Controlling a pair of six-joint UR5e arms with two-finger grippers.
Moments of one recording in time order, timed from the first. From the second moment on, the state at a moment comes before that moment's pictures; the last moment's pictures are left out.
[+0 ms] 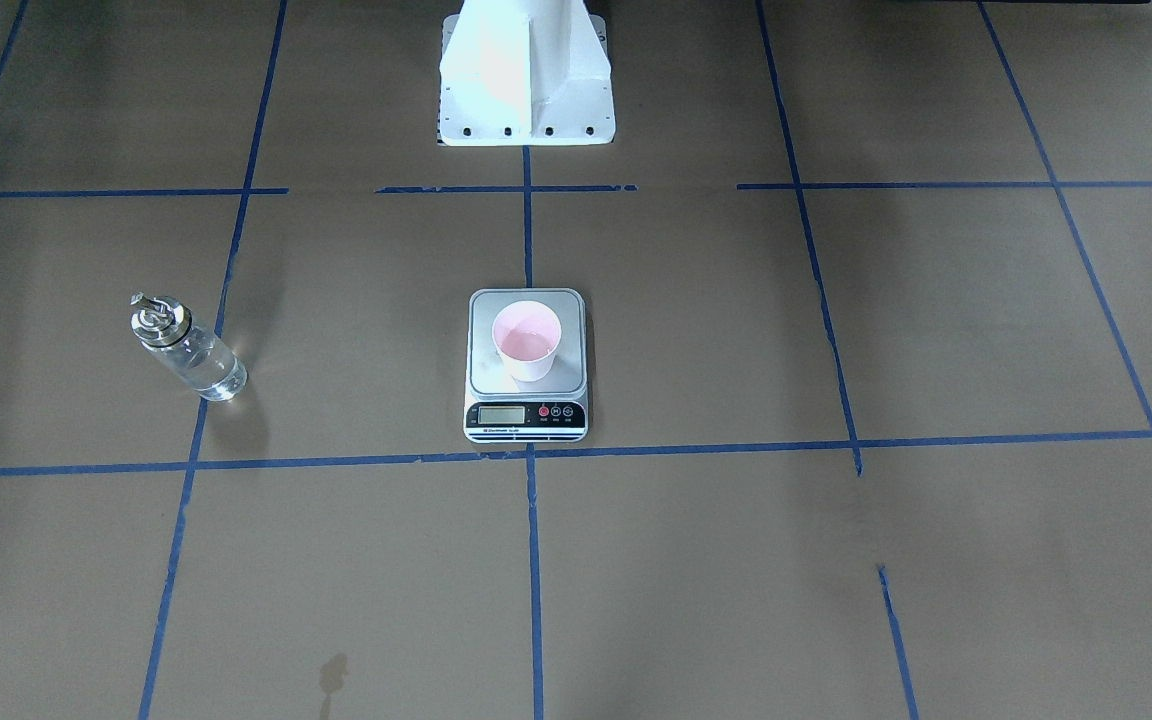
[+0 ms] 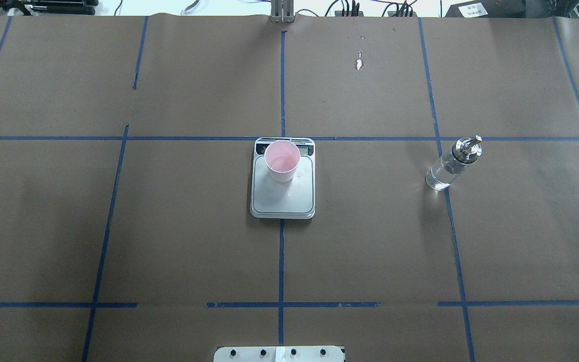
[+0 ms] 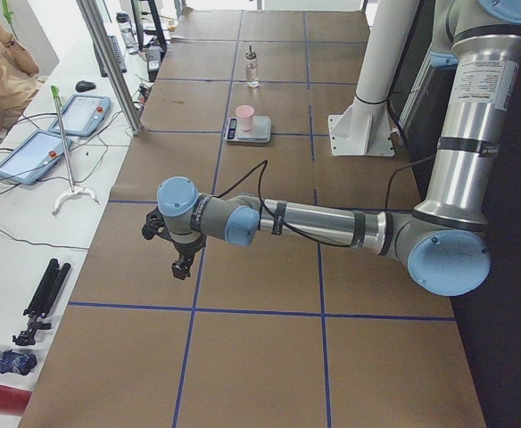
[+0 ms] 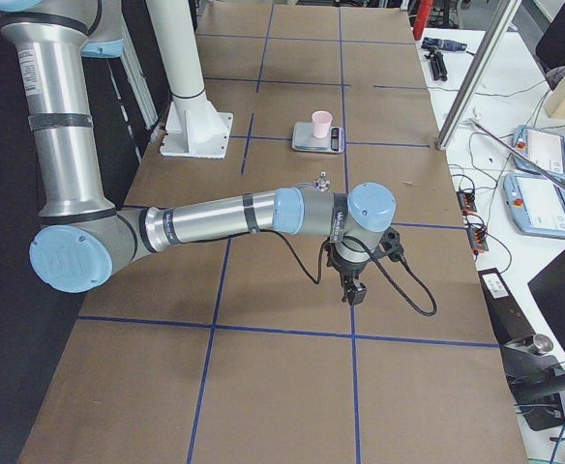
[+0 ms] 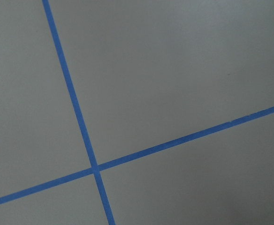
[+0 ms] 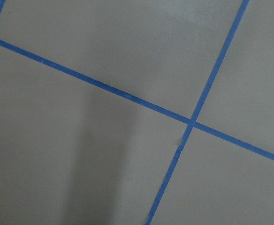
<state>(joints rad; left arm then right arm) -1.47 -1.70 -1.53 -1.72 -2.40 0.06 1.57 -1.45 1.68 -1.85 2.38 -0.42</state>
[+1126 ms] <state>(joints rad) -1.47 -1.73 -1.54 -1.62 -2.33 -0.01 1.56 -1.45 1.67 -1.84 2.38 -0.37</state>
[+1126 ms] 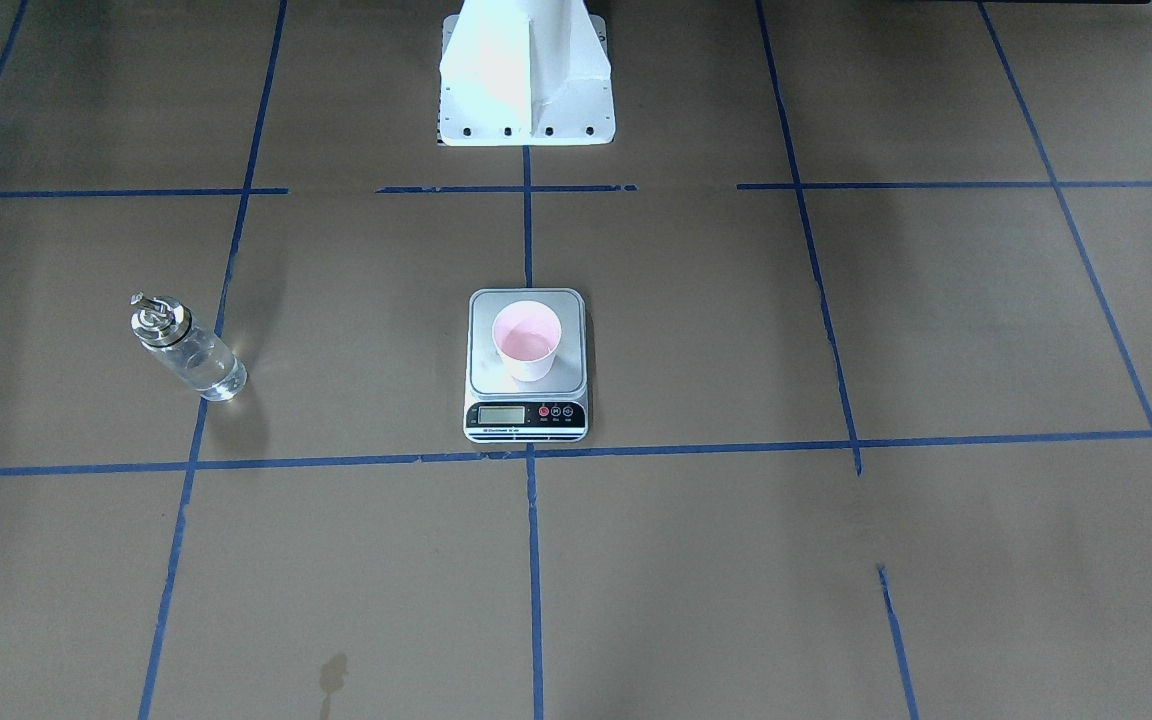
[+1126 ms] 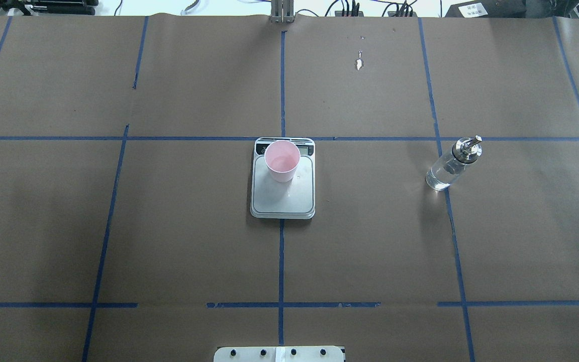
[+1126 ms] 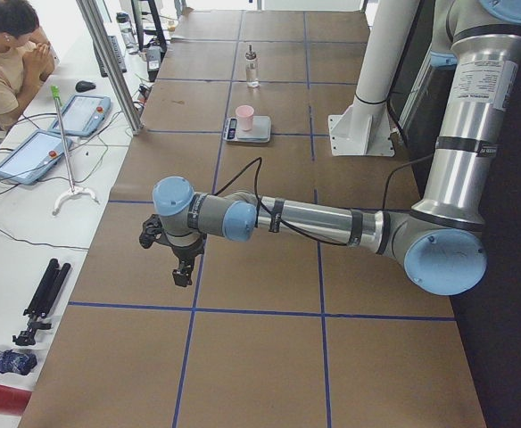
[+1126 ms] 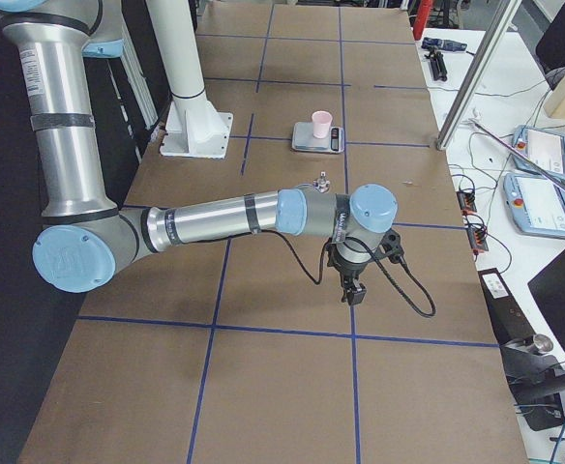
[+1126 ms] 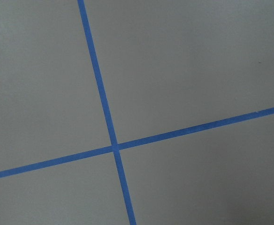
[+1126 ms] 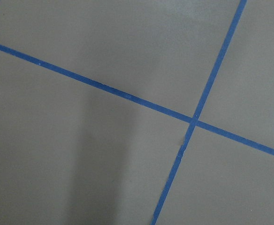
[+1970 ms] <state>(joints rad) -1.48 -1.72 -1.55 -1.63 -2.34 -0.05 1.56 -1.49 1.67 -1.75 2.45 -0.25</state>
